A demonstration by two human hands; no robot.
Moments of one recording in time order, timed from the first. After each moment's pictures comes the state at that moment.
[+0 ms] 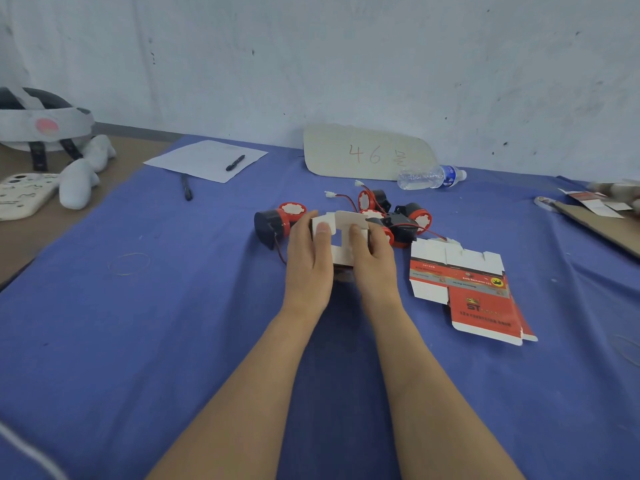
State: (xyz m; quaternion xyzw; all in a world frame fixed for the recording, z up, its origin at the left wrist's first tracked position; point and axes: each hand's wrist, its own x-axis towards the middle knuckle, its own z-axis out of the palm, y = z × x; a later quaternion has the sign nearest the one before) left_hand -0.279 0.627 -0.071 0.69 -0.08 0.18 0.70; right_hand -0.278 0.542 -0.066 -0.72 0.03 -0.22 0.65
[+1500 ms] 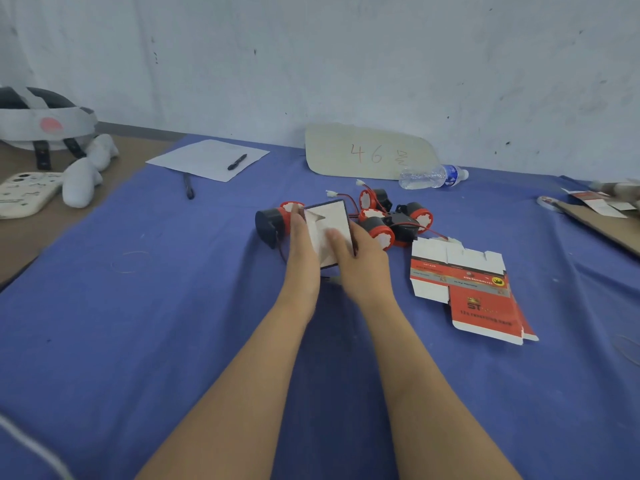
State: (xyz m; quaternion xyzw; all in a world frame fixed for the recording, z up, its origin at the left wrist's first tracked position) left_hand -0.278 0.627 -0.054 0.54 0.04 0.02 0.84; right_hand -0.282 0.546 -0.065 -0.82 -0.02 -0.22 0.53
